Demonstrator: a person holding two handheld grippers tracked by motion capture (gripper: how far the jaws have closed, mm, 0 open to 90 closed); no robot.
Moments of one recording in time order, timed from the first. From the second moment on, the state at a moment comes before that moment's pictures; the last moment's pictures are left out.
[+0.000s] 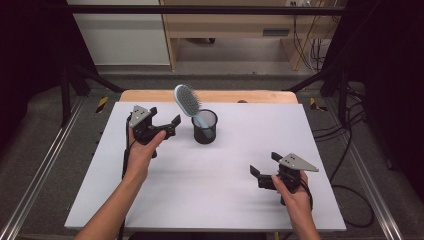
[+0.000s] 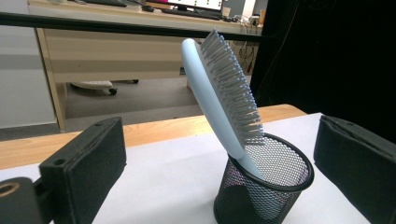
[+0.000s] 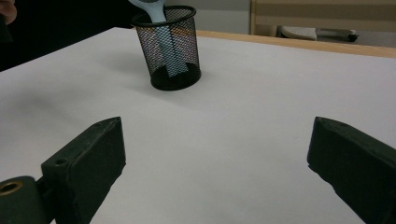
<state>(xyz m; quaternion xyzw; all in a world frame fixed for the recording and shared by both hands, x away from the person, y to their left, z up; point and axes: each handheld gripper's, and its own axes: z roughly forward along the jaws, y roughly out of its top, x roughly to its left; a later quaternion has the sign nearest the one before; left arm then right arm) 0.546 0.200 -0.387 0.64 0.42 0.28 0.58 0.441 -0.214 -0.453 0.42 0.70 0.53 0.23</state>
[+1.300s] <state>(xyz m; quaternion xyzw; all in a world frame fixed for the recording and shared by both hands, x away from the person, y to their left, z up) 0.527 0.226 -0.367 0.64 0.40 0.30 0.59 0.440 -0.208 -0.455 0.40 0.71 0.52 0.26</state>
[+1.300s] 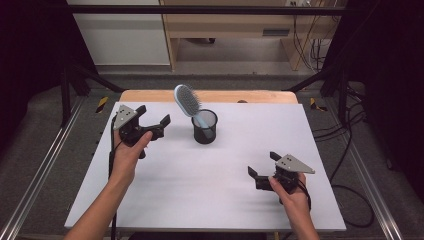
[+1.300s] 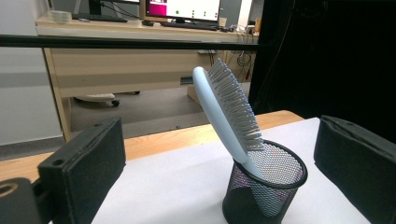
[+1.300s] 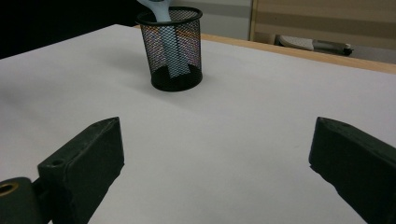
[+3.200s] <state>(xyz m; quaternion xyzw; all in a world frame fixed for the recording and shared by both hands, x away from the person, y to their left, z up) 0.500 0.283 -0.351 0.63 0.39 0.32 0.59 0.439 -0.203 -0.456 0.39 0.72 0.52 0.25</state>
